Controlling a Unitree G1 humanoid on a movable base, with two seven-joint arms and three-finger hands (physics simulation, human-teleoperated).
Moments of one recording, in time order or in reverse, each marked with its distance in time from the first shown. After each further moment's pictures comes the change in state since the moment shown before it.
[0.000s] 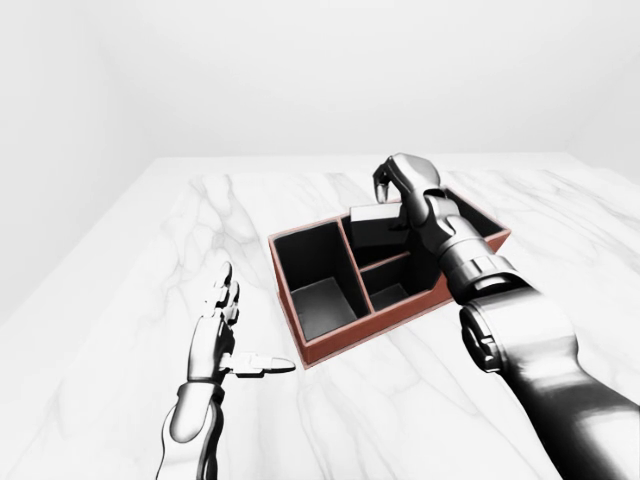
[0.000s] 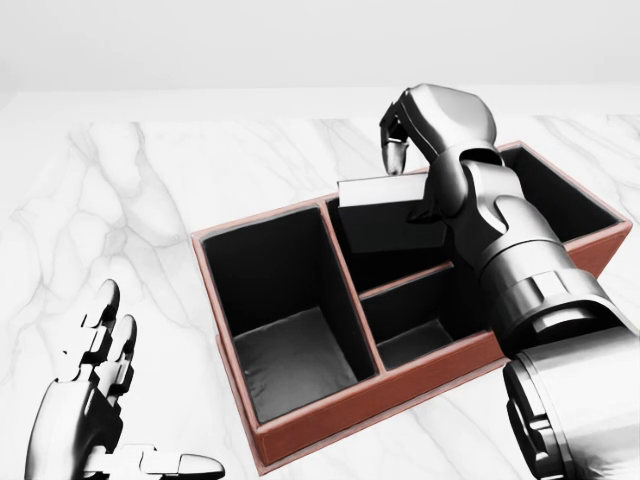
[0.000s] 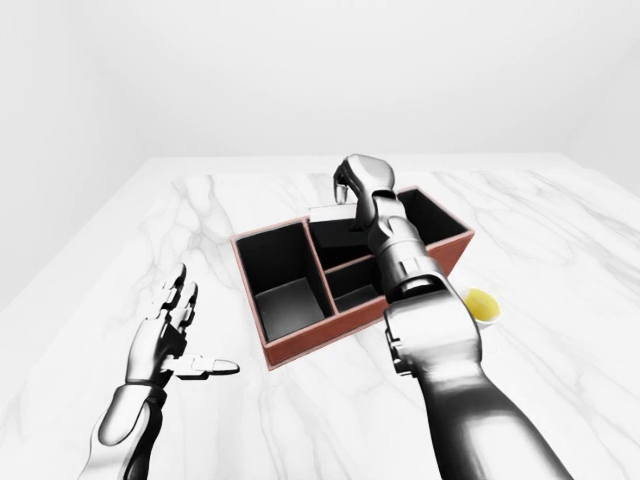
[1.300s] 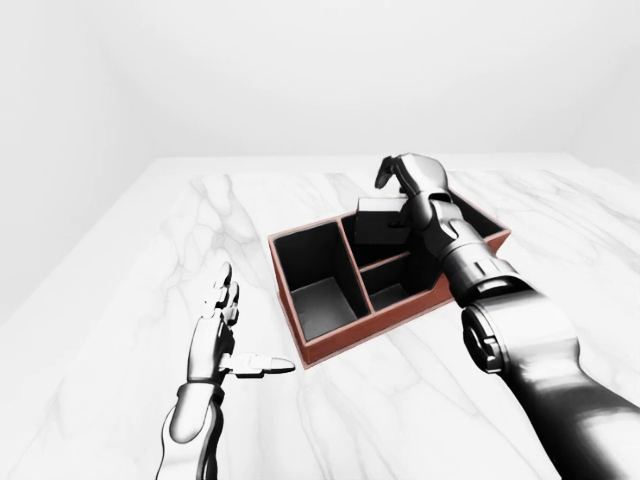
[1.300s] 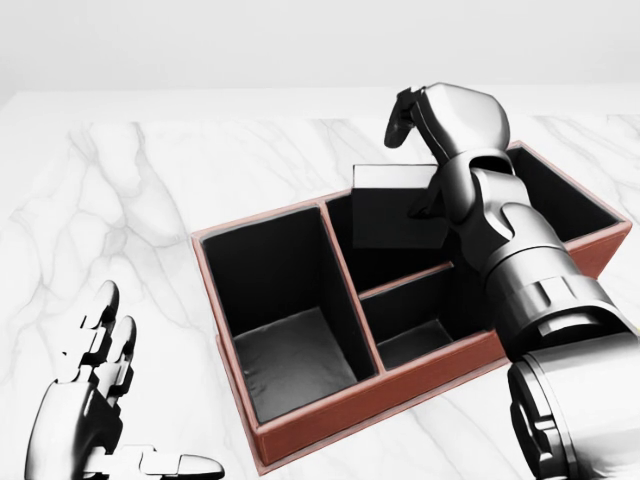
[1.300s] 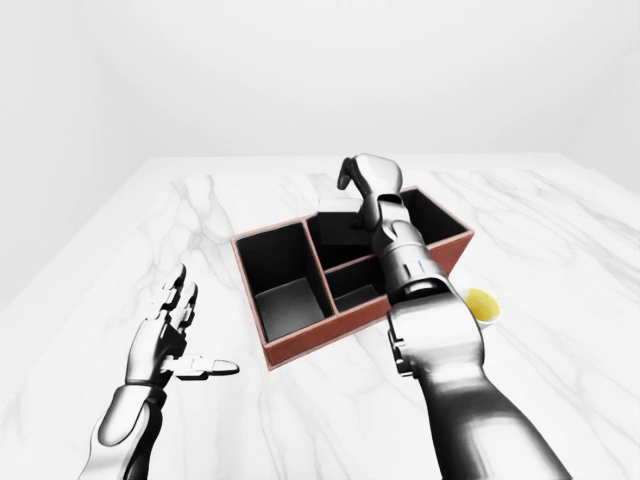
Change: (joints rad) left arm 0.002 0.000 0.001 0.001 -0.002 0.000 0.000; right arm 0.018 -0.005 -0.041 0.007 -0.034 0.000 -0.097
